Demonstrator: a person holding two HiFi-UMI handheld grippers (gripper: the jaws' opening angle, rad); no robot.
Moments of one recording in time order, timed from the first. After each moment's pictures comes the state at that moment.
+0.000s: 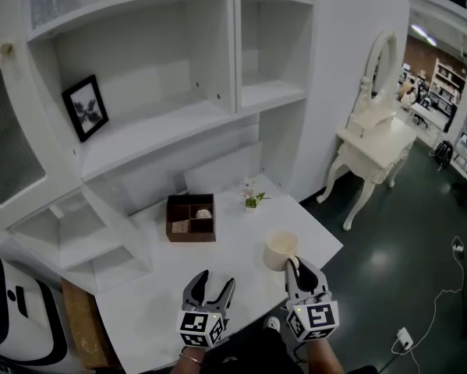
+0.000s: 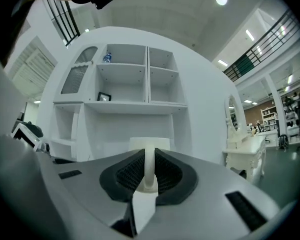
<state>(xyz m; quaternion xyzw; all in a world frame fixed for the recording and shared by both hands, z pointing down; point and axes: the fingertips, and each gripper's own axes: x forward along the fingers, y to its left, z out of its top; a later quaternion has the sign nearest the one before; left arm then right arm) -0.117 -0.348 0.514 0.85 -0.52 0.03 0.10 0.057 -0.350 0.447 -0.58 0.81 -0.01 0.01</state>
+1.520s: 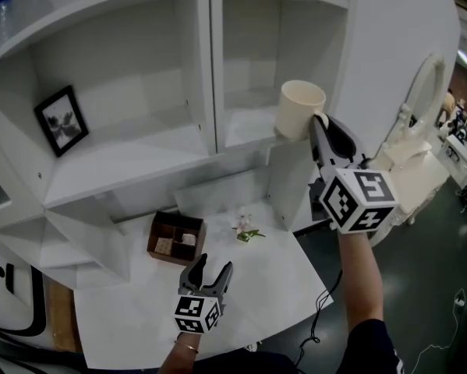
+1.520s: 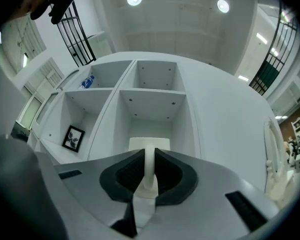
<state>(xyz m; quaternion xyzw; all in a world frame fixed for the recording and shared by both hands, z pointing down) -0.049 -0.530 0.474 0.79 -0.60 0.01 0.09 0.117 -0.669 0.144 -0.47 0.87 0.12 0.11</state>
